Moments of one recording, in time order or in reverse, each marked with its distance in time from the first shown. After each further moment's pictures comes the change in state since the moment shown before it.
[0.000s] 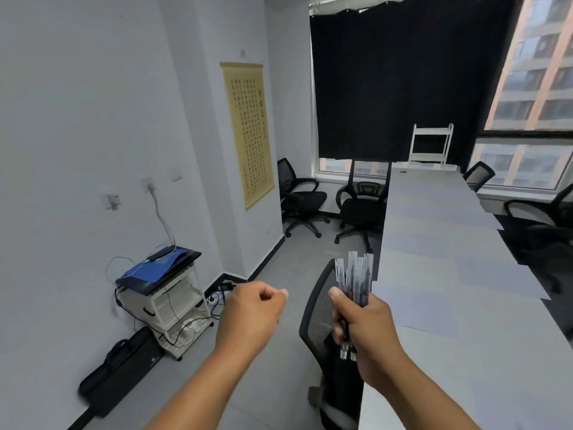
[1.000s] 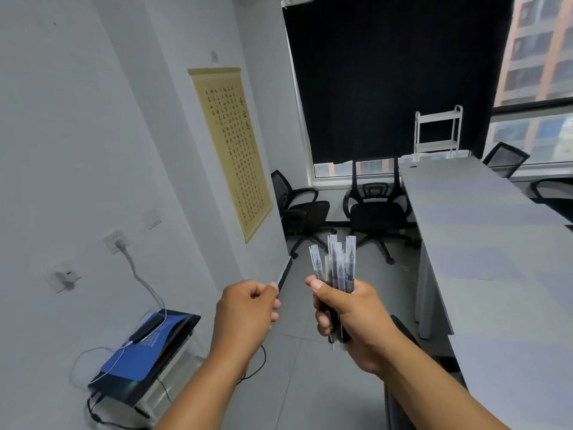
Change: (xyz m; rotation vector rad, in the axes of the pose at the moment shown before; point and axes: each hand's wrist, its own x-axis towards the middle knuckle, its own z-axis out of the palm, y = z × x) left_hand 0.374 -0.029 -0.020 -0.136 -0.041 -0.052; right_hand 0.327 -0.012 0.176 0.237 -0.139 -0.031
